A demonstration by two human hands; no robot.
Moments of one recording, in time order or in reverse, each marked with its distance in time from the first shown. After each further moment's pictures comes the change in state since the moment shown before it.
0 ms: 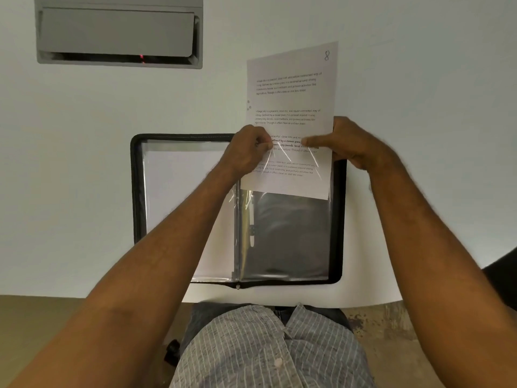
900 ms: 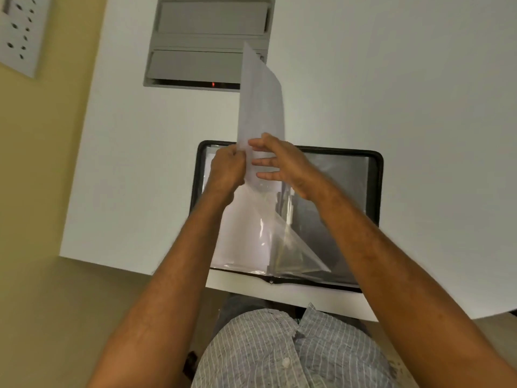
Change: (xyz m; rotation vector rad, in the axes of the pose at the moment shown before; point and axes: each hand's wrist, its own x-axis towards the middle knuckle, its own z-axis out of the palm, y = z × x) left_hand -0.154 0.018 -0.098 -0.522 0.376 -0.393; right_hand -0.062 -0.076 0.193 0.236 -0.184 -0.162
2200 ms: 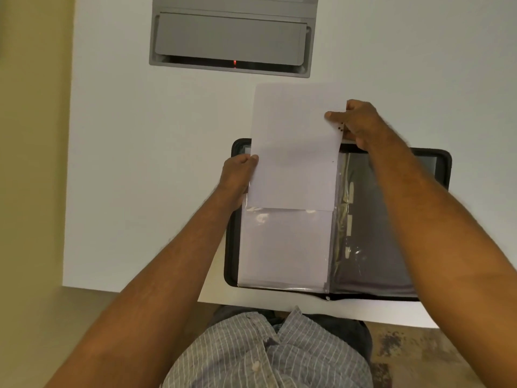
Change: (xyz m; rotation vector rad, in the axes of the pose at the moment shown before) left_hand 0.144 -0.101 -0.092 -0.166 -0.162 -0.238; right_hand 0.187 0.020 -0.054 -0.086 0.551 0.166
